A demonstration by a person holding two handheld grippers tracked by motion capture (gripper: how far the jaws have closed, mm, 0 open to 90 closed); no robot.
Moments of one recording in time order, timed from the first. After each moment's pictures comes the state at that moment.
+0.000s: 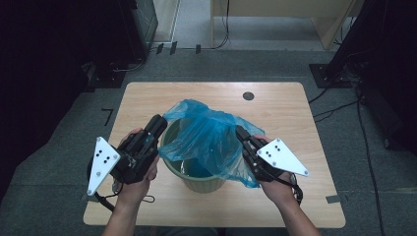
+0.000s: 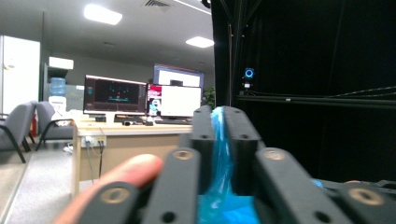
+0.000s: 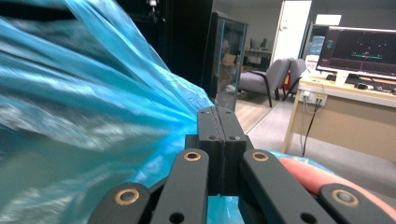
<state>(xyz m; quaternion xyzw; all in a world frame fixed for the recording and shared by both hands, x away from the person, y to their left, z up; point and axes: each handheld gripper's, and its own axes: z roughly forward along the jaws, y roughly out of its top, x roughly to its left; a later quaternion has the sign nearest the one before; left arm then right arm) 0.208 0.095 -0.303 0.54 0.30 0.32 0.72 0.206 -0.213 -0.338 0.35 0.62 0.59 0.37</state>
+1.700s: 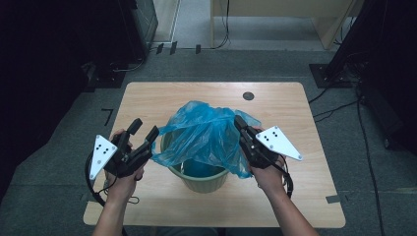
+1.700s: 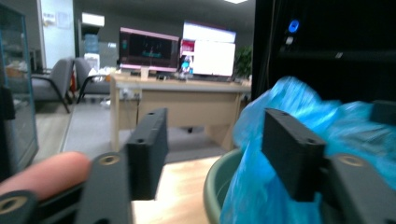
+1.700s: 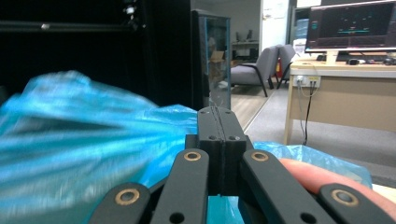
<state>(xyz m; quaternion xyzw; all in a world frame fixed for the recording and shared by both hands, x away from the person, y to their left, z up) 0.237 0.137 -0.353 0.57 0.36 0.32 0.67 0.238 -0.207 -0.345 0.42 0.58 0.61 0.35</state>
